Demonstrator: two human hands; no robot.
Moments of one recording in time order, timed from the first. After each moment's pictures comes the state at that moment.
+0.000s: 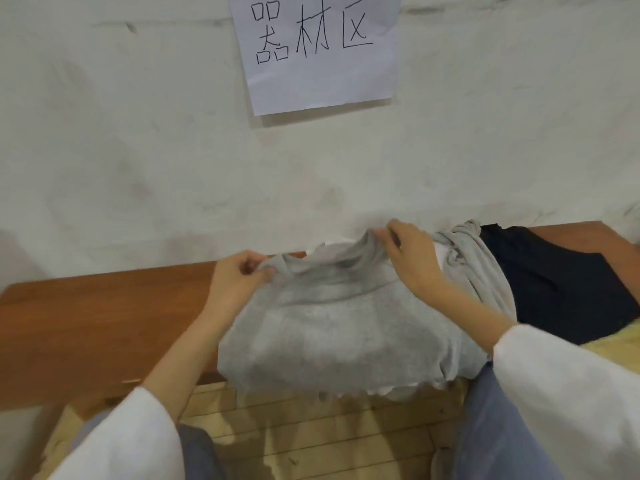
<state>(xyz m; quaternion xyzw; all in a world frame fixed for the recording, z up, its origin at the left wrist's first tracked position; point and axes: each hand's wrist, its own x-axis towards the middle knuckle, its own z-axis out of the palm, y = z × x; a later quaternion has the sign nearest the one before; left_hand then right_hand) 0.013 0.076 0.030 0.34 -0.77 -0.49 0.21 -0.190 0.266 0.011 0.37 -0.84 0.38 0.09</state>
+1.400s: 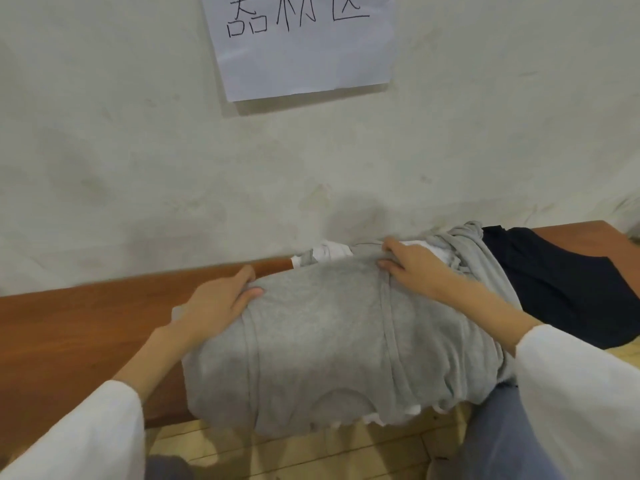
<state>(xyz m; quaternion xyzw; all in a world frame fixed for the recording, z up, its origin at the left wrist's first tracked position) -0.022 -0.002 -0.044 0.12 -0.98 -0.15 0.07 -0.258 0.267 -0.022 0.47 -0.86 0.17 -0.05</state>
